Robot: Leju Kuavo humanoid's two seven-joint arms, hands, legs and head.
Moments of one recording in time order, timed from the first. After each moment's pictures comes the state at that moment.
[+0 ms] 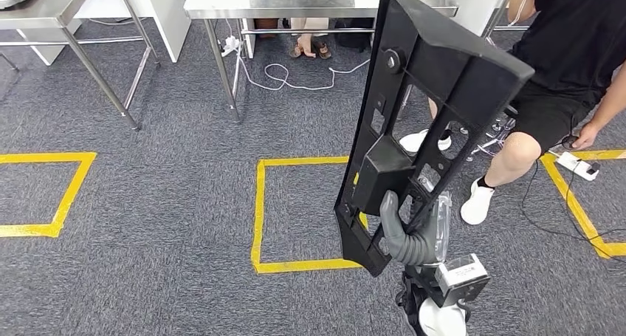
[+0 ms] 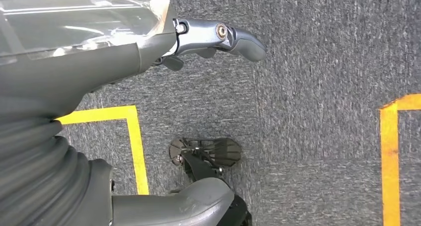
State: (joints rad) left arm -0.05 -0.07 0.31 -0.20 -0.19 0.10 -0.52; right arm -0.01 0.00 0.33 -1.83 0.13 -0.23 -0.52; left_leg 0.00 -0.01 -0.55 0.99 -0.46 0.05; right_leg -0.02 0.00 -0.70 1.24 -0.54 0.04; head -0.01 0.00
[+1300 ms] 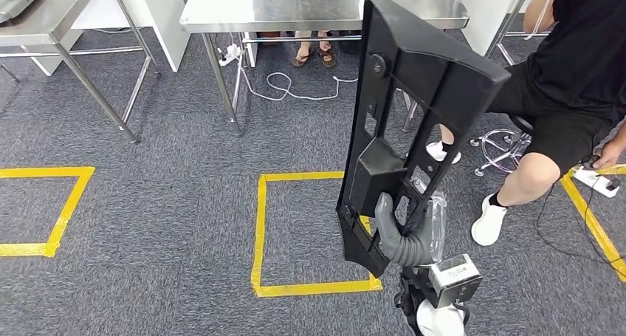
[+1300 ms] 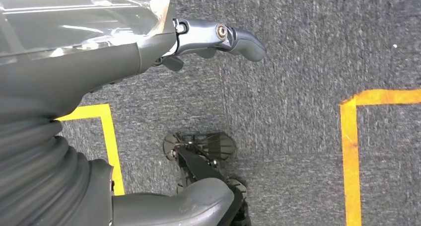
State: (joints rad) left arm -0.05 -0.07 0.31 -0.21 -0.21 0.09 -0.52; right arm 0.00 0.01 0.32 -1.83 0.16 -0.21 -0.52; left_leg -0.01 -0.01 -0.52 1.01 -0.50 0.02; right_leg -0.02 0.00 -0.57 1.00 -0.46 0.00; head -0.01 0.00
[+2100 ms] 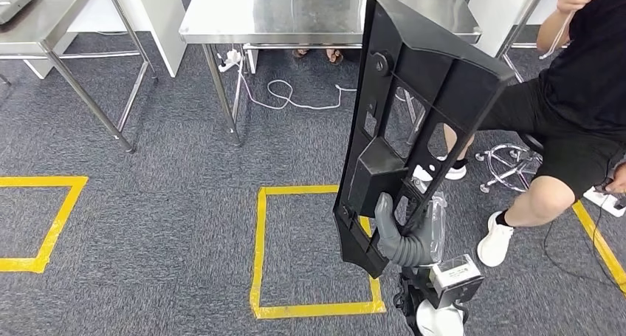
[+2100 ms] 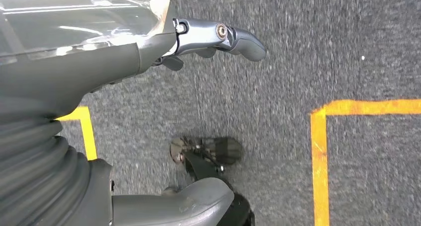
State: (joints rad) left arm -0.05 -0.07 0.33 -0.20 -0.21 0.08 -0.53; right arm 0.00 0.02 0.32 -1.83 0.16 -0.20 -0.52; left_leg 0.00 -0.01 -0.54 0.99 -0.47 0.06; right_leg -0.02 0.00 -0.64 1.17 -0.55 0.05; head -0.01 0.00
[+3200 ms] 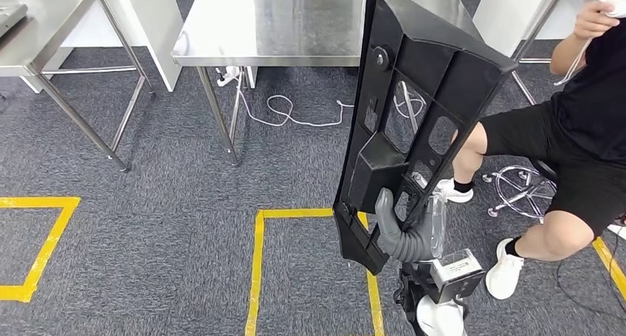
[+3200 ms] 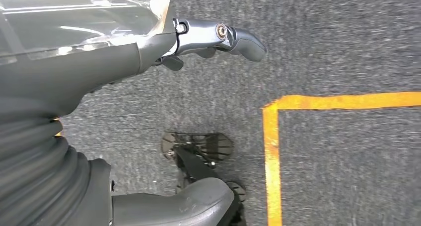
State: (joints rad) left arm -0.05 -0.07 0.33 -0.20 -0.21 0.08 -0.53; right arm -0.02 0.02 0.31 -1.83 0.16 -0.20 -0.51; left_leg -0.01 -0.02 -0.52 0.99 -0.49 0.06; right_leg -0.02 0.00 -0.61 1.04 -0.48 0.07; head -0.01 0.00
